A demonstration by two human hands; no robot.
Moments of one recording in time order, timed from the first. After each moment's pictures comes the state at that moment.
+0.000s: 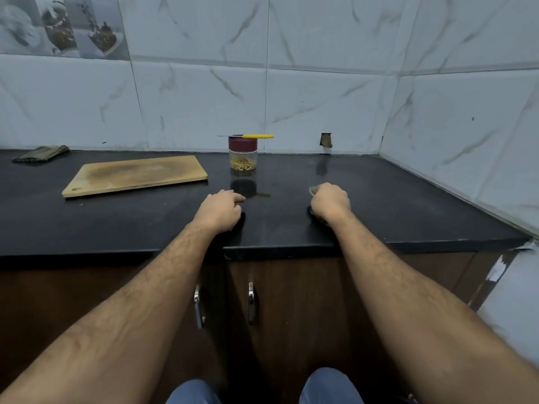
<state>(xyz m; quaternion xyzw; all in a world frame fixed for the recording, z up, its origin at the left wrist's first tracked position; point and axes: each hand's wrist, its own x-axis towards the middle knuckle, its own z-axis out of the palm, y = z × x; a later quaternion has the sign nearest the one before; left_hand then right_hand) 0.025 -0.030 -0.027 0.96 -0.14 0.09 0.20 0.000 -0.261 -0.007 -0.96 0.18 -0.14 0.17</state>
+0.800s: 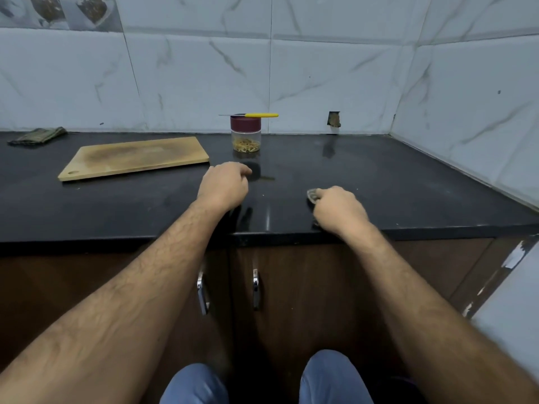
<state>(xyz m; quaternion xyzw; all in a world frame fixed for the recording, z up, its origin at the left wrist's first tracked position) 0.016 -0.043 -0.010 0.95 -0.12 0.18 0.22 -0.055 -0.250 -0.018 -0.98 0.10 -0.09 0.13</state>
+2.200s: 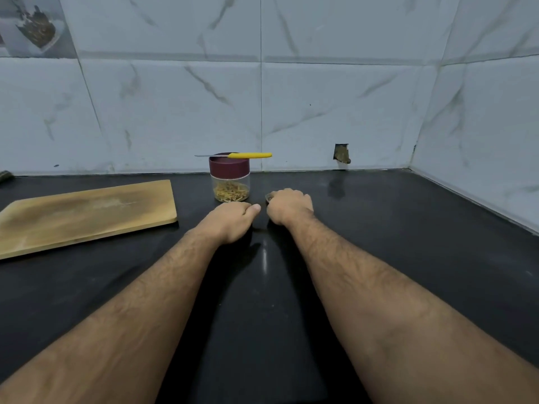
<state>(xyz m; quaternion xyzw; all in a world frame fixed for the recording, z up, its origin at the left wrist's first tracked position) 0.205 -0.091 -0.018 0.96 -0.16 0.03 0.21 0.237 -0.241 -0.019 -0.99 0.06 -0.07 0.05</state>
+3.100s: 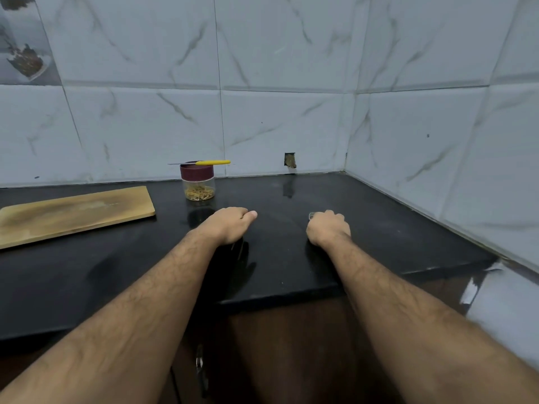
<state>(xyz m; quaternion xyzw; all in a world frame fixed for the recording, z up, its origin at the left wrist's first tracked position) 0.081 -0.142 0.007 0.96 -0.22 0.01 0.18 0.048 -0.365 -0.019 -0.97 0.23 -0.07 0.08</state>
